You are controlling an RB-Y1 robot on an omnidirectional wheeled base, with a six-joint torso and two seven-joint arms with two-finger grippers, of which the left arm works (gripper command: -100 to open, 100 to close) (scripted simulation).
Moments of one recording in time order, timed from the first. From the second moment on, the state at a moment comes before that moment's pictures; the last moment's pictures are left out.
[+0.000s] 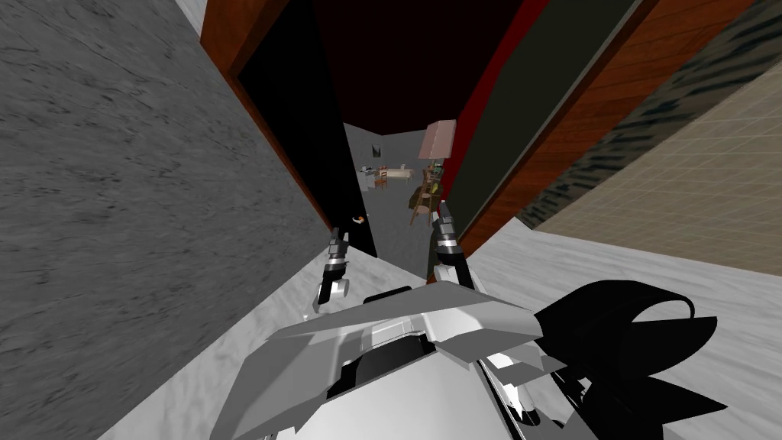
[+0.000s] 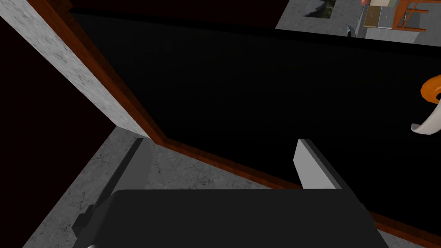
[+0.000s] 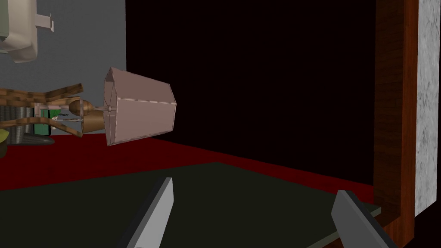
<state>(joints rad) 0.15 0.09 -0.12 -1.57 -0.04 -0.66 0.15</state>
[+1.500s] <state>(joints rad) -0.02 0.11 -0.18 -1.13 -0.05 -0.74 0.17</state>
